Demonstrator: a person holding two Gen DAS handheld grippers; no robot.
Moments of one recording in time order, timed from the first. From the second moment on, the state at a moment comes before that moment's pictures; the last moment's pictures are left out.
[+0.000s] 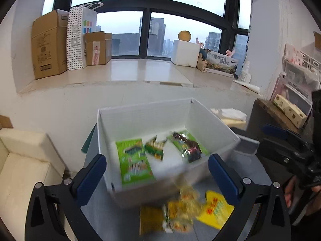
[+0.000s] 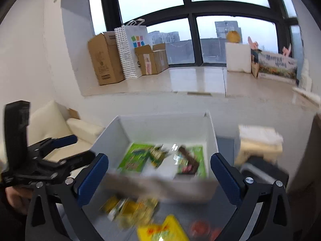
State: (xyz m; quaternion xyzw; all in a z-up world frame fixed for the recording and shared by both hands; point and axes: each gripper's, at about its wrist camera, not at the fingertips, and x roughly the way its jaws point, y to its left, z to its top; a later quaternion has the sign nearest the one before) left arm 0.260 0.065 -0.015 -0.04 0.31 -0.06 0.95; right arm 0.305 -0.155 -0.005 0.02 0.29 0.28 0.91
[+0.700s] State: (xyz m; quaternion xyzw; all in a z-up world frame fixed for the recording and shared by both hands) left arm 0.093 0.019 -0.054 -0.08 0.33 -0.08 0.94; right arm 0.179 -0.270 -0.115 0.02 0.35 0.17 0.92
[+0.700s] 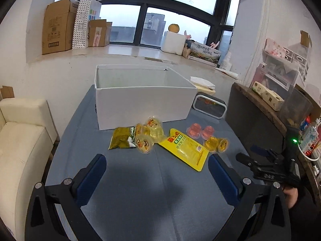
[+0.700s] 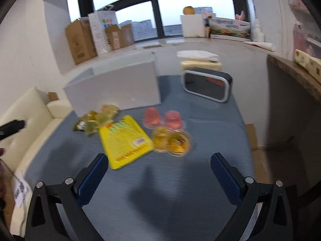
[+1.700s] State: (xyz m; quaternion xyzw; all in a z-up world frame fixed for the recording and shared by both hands) left arm 0.123 0.026 -0.082 -0.07 0.37 -0.08 0.92; right arm 0.226 -0.273 -0.134 0.04 0.40 0.18 0.90
